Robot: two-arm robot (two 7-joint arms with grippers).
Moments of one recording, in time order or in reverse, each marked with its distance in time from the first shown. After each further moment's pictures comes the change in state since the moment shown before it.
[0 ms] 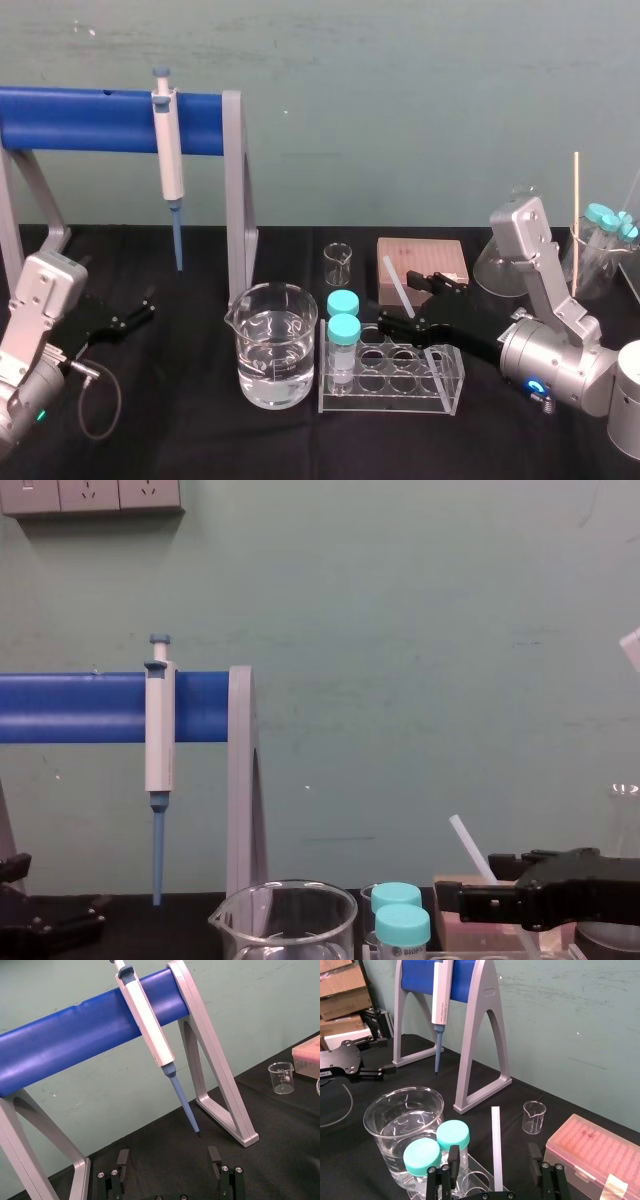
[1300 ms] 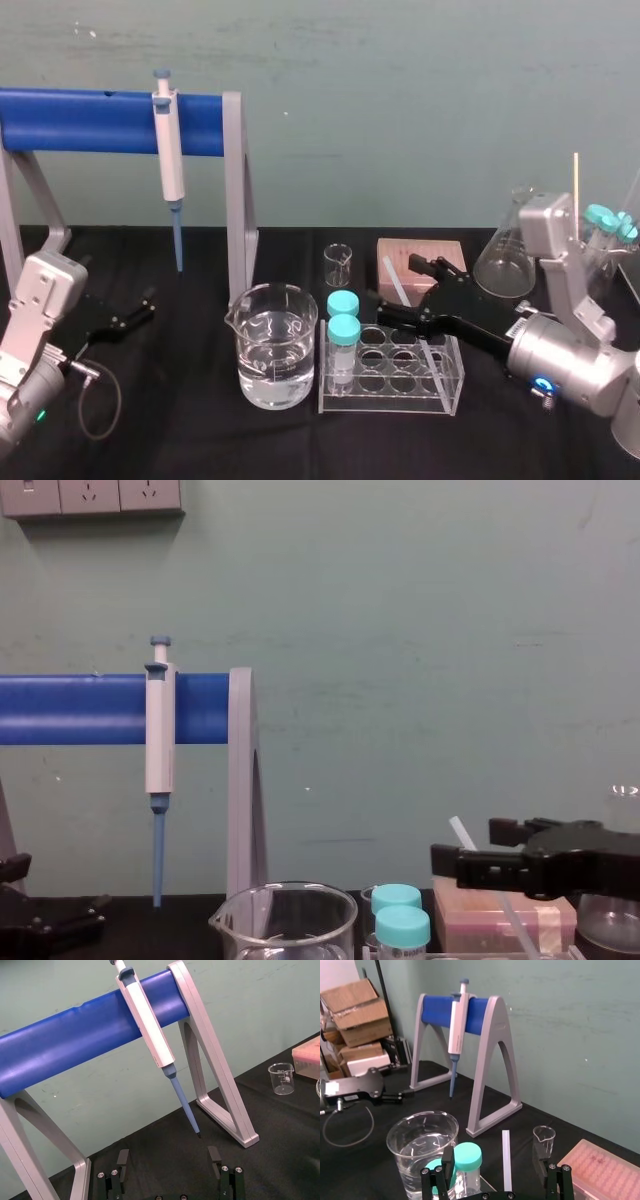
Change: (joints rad) left arm 0.000 0.000 0.000 0.000 0.000 0.000 0.000; right arm -0.013 0.026 0.003 -0.002 0.084 -0.124 0.049
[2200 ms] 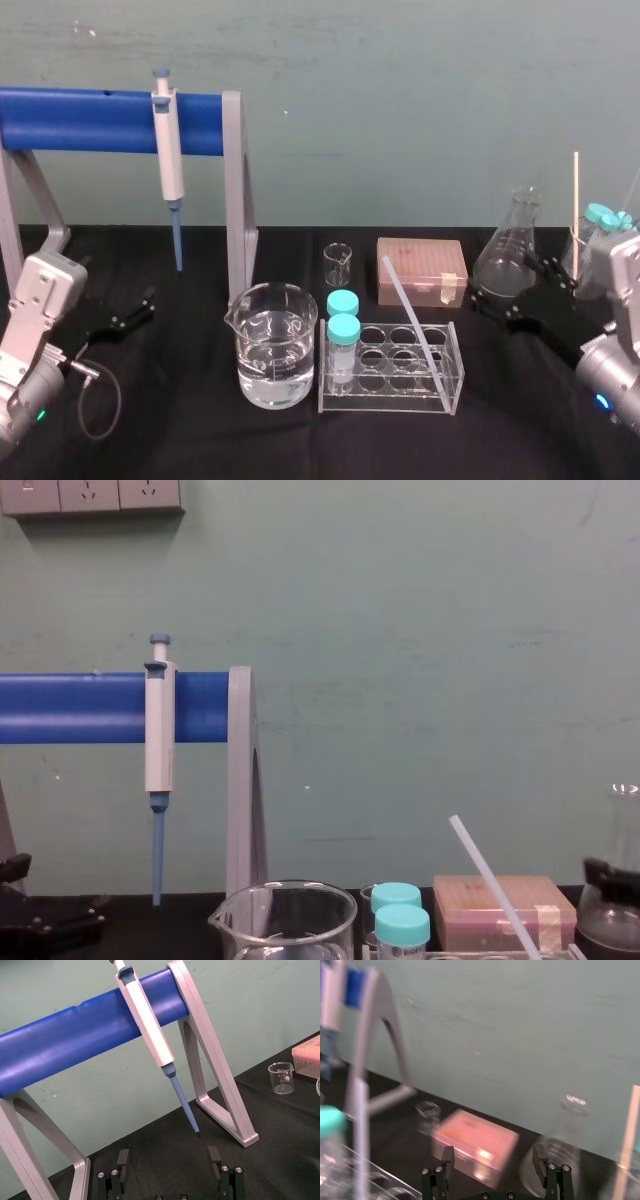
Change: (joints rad) left arm 0.000 0.000 0.000 0.000 0.000 0.000 0.000; right arm -0.094 0.061 0.044 0.057 -0.130 -0.191 -0.349
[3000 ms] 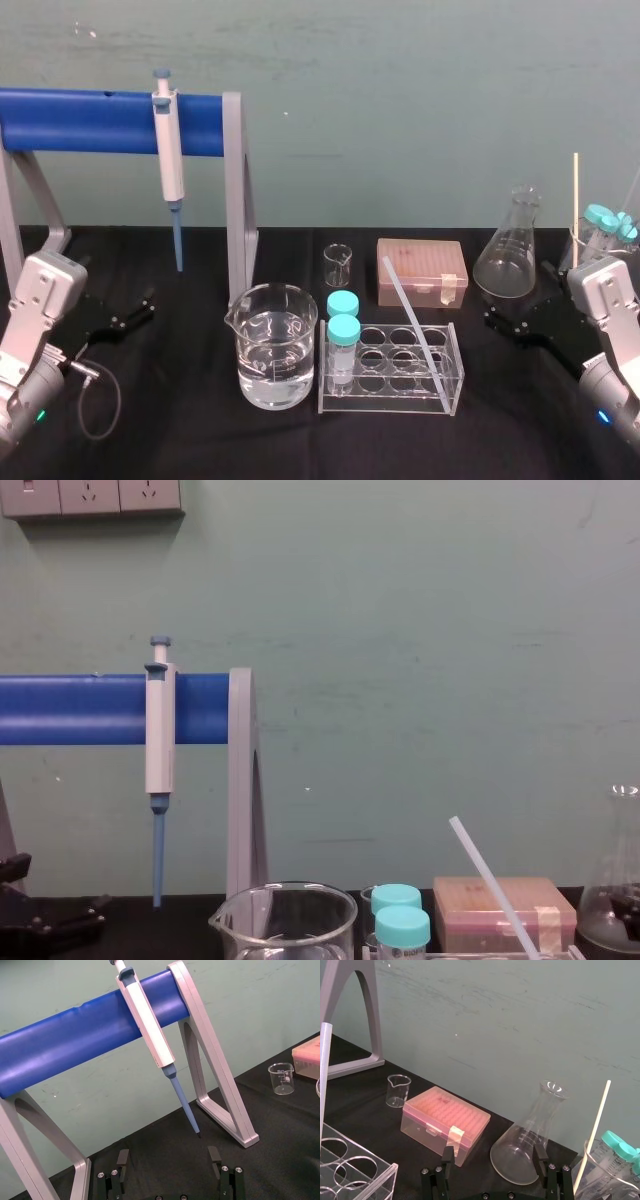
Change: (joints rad) left arm 0.000 0.000 0.000 0.000 0.000 0.000 0.000; right arm 0.010 0.016 -0.059 0.045 -0.144 -0.022 -0.135
